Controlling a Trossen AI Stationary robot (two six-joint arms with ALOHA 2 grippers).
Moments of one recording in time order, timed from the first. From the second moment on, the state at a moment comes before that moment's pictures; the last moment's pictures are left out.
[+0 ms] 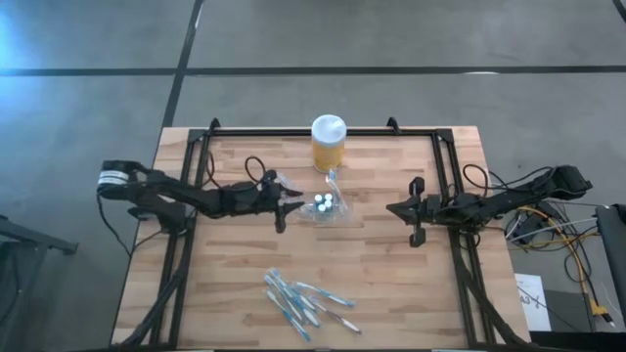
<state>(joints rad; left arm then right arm) 0.06 1.39 0.44 0.78 -0.17 -0.11 0.23 0.60 0.01 0.73 0.34 0.00</state>
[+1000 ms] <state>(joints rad) 0.05 0.41 0.30 0.05 0.06 0.05 0.23 0.60 0.01 0.74 0.30 0.04</state>
